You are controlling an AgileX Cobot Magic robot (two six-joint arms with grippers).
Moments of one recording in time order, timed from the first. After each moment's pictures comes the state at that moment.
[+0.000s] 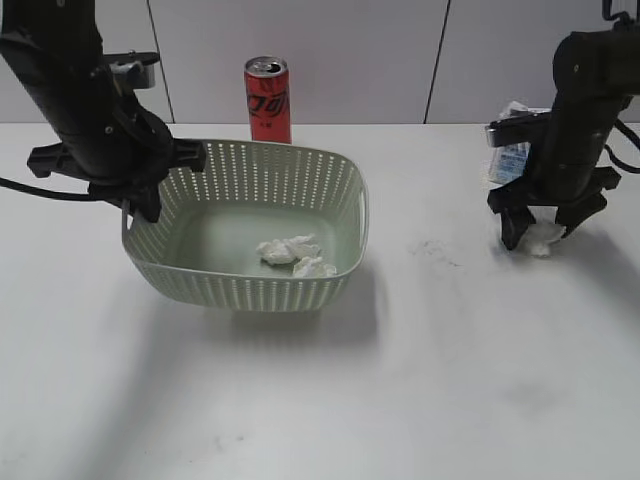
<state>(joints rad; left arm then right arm) -0.45 1.84 -1.33 -0.11 0.91 -0.33 0.16 2.25 -1.60 -0.03 0.94 -0.05</state>
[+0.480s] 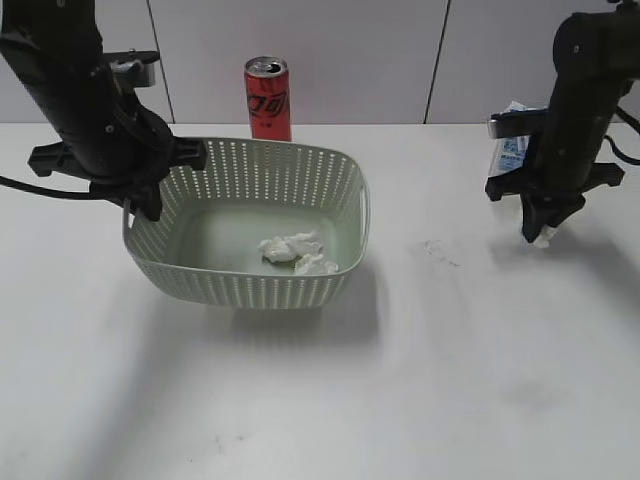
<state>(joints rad) -0.45 1.84 -1.33 -0.11 0.90 -0.33 0.16 2.26 -1.67 0.01 1.07 -0.01</state>
